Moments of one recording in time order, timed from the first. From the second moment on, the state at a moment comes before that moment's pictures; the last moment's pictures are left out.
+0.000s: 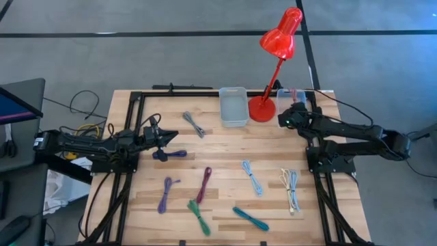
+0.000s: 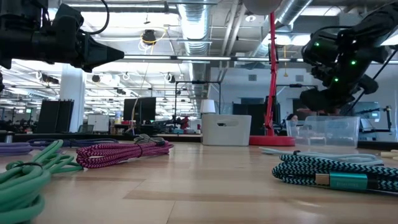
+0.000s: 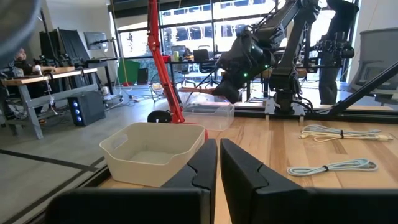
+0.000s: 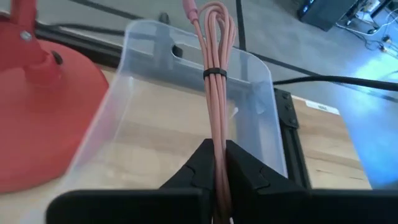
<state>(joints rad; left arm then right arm) 0.00 0.53 0.01 0.60 -0.31 0.13 -0.51 0.99 0.40 -0.44 0.91 0.57</state>
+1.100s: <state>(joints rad) 0.00 0.53 0.01 0.60 -0.31 0.13 -0.44 1.00 0.40 -0.21 0.65 0.40</state>
